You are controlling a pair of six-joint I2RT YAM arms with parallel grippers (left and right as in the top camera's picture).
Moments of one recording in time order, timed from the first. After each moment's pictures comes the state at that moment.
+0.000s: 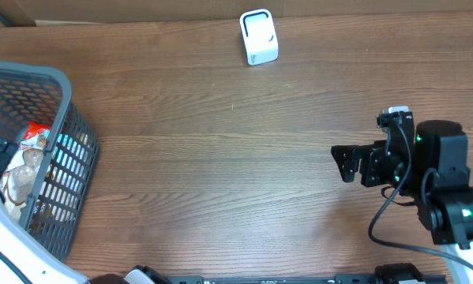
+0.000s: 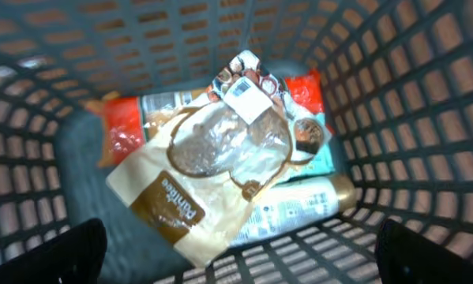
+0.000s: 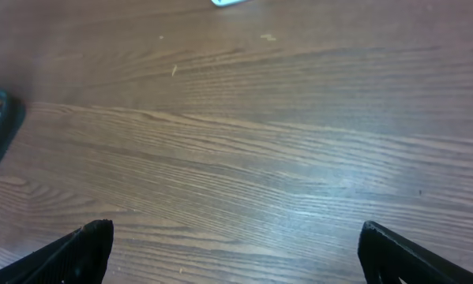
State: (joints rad) left arm 0.87 1.38 1.52 -1.09 -0.03 -0.29; right arm 0.11 0.93 0.99 -0.88 -0.33 0.12
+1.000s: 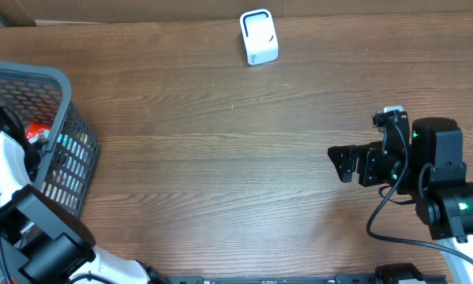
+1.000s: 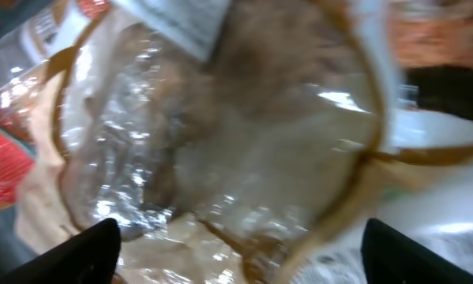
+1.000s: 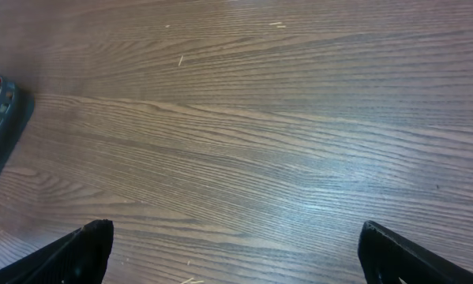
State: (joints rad) left arm 0.72 1.83 1.41 -0.97 -0.21 -0.12; right arm 0.11 0.95 0.99 -0.89 -0.36 0.12
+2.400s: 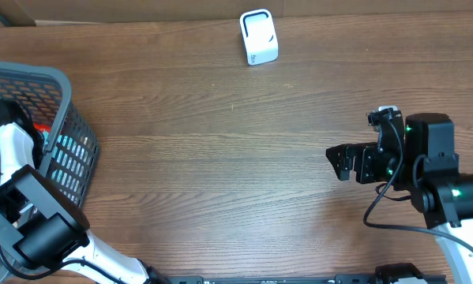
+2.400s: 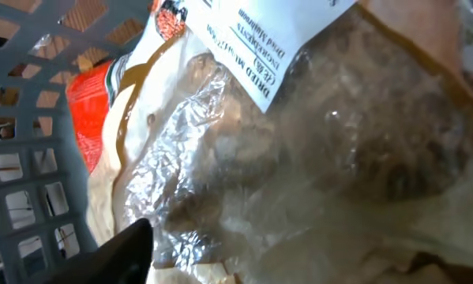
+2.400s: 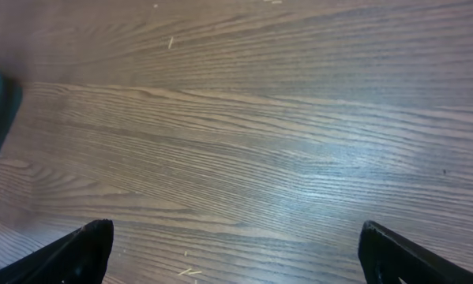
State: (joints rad) left arm 0.68 1.95 1.44 -0.94 -0.58 -0.34; right arm 0.11 1.02 0.99 -0.91 -0.36 0.12
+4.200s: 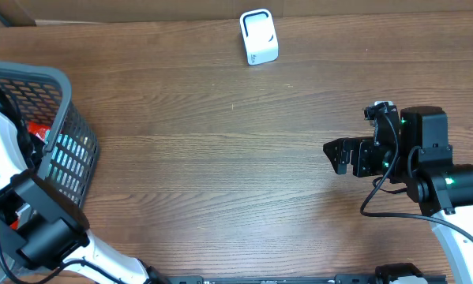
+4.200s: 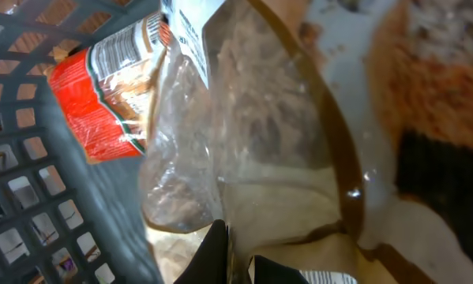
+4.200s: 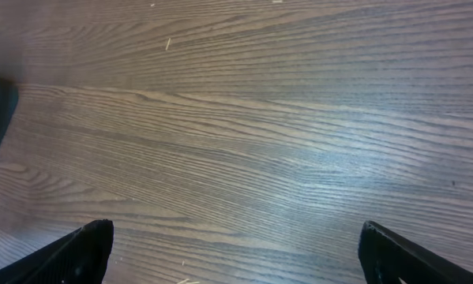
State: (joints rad) left arm 0.68 1.94 1.66 -1.22 -0.39 -0.28; right arm 0.11 1.07 0.99 -0.86 -0.37 0.12
